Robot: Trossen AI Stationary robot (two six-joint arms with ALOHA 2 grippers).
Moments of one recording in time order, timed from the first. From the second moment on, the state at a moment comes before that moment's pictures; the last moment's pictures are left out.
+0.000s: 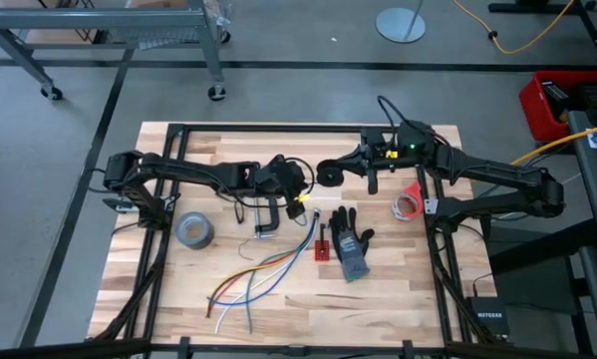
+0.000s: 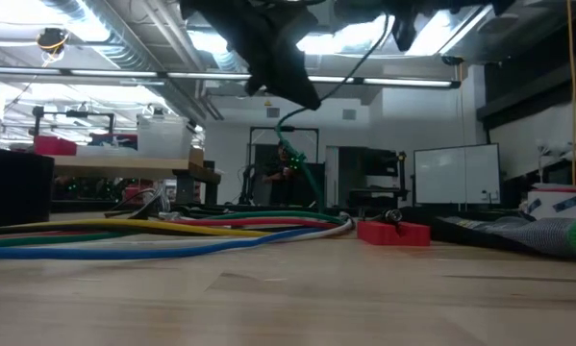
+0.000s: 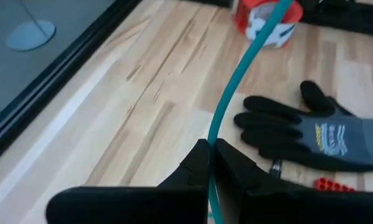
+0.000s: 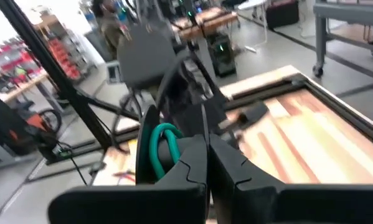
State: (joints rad) left arm 0.05 1.67 1.23 -0.21 -0.30 -0.18; right arm -0.32 1.04 0.89 0.01 -0.39 0.28
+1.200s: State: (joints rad) left arm 0.16 1.62 1.23 -0.31 -0.29 -0.29; right arm -0.32 1.04 0.89 -0.35 -0.19 0.18
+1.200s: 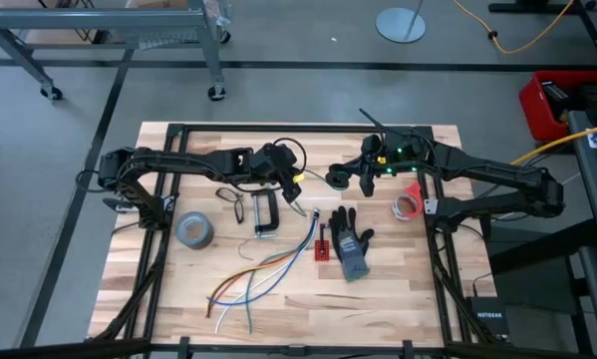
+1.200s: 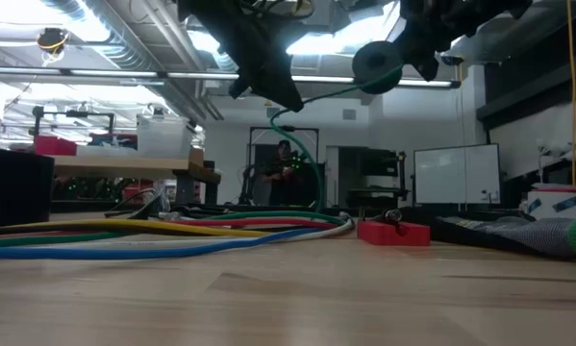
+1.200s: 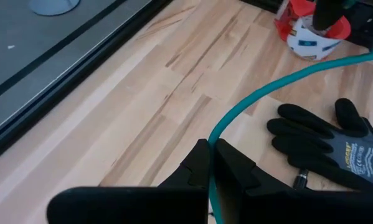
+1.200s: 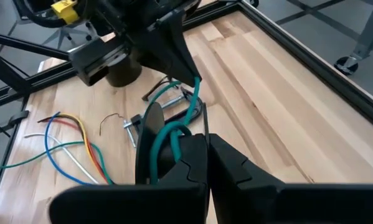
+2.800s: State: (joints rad) left arm 0.17 1.62 1.23 -0.21 -0.24 -0.32; right arm -0.32 1.06 0.89 -0.45 -0.04 0.20
